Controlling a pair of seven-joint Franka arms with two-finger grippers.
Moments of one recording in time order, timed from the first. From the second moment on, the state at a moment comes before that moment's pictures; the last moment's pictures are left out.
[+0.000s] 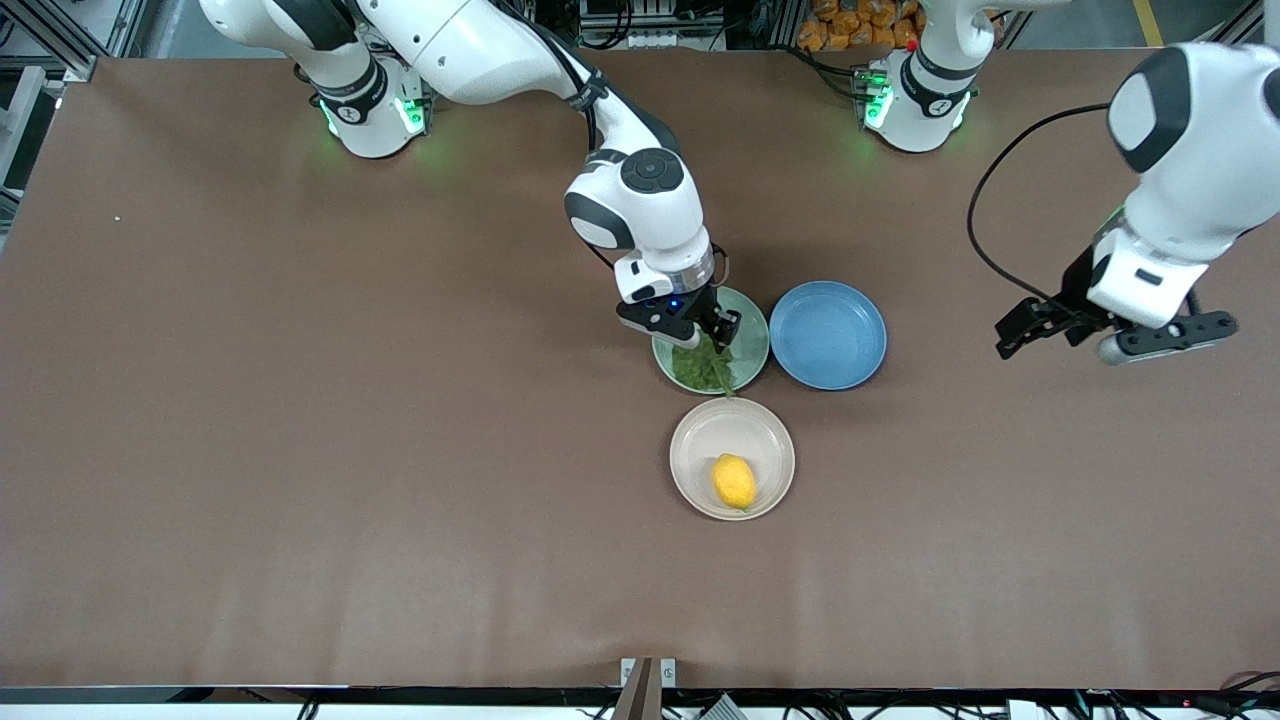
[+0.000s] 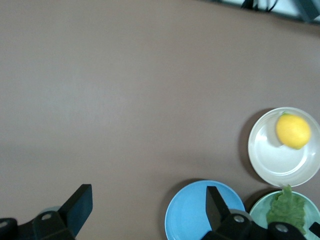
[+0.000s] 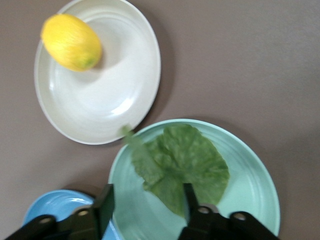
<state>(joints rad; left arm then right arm) -0.09 -0.04 -0.01 -1.96 -0.04 2.16 -0.21 0.78 0.74 0.15 -1.46 -0.22 2.53 1.57</state>
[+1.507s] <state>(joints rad) -0.10 -0.06 -0.07 -1.57 0.02 1.53 -0.09 0.21 0.16 0.14 -1.19 -0.03 1.44 0.31</state>
